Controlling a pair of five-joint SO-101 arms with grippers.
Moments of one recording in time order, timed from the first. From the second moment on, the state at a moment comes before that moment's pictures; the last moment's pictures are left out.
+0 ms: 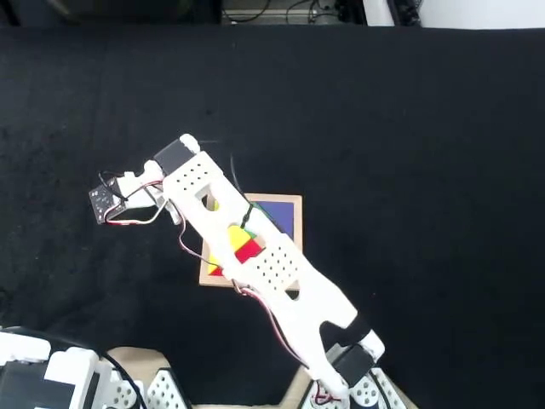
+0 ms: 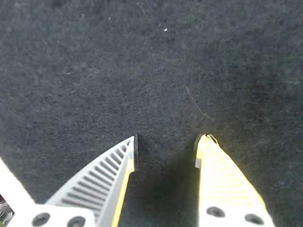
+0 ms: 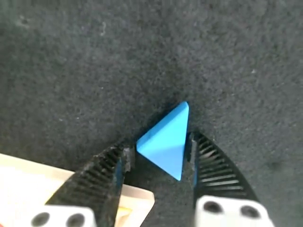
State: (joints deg) left arm -85.6 -12.5 56.8 45.7 -15.4; right arm -44.3 70.8 -72.0 90.9 70.6
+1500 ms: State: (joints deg) left arm -85.6 -12.5 56.8 45.7 -15.4; right arm -40.5 39.4 -69.8 99.3 52.9
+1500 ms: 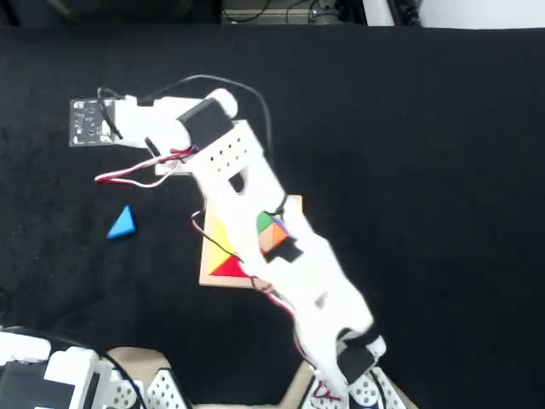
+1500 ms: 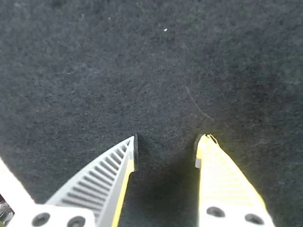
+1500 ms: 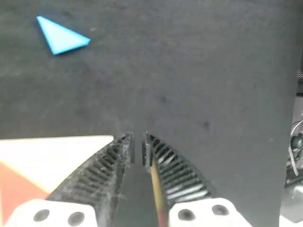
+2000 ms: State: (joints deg) left arm -84.6 -12.5 56.8 45.7 -15.4; right arm -37.3 0.3 3.6 75.1 46.0
